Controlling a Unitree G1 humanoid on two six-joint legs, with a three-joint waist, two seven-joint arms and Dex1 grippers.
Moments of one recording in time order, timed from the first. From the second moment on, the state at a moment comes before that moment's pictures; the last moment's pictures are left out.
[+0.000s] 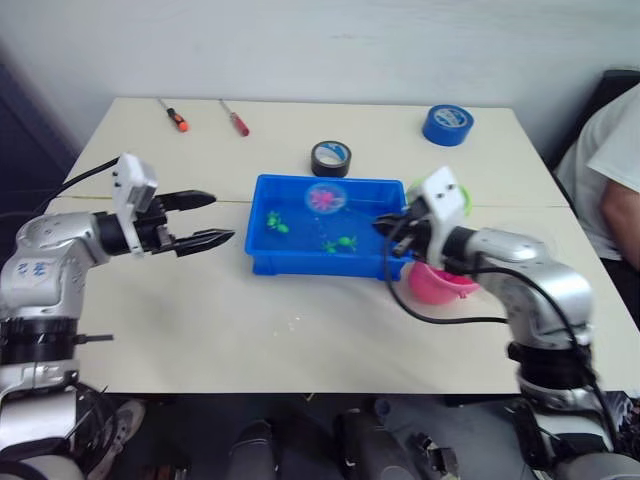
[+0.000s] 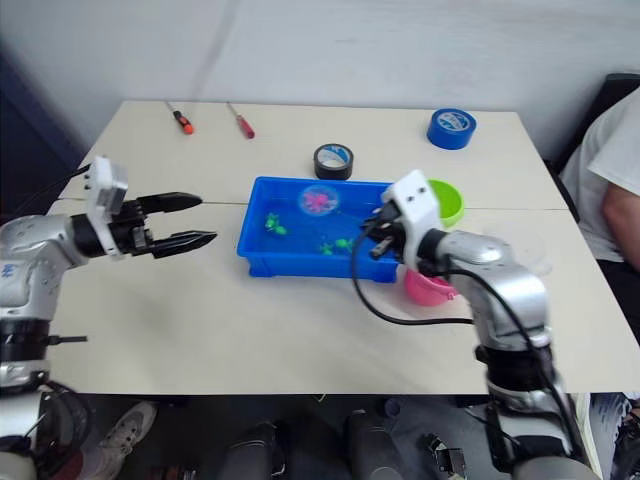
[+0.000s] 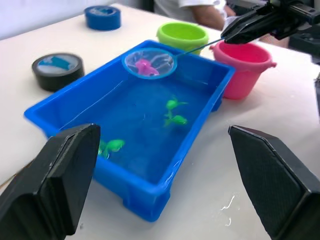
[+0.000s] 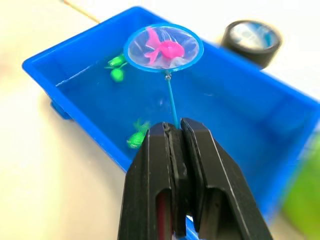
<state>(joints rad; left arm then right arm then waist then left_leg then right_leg) -0.67 0.78 0.13 0.25 -0.46 0.41 -1.16 -0.53 -0.57 -0.14 -0.46 0.34 1.02 0.63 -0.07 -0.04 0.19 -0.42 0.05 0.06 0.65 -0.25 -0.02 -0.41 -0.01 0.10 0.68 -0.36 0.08</state>
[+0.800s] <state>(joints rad) -0.64 0.70 0.10 0.17 -0.46 0.47 -1.13 0.19 -0.86 -0.65 -0.79 0.34 0.95 0.67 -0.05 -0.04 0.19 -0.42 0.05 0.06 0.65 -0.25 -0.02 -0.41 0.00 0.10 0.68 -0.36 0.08</state>
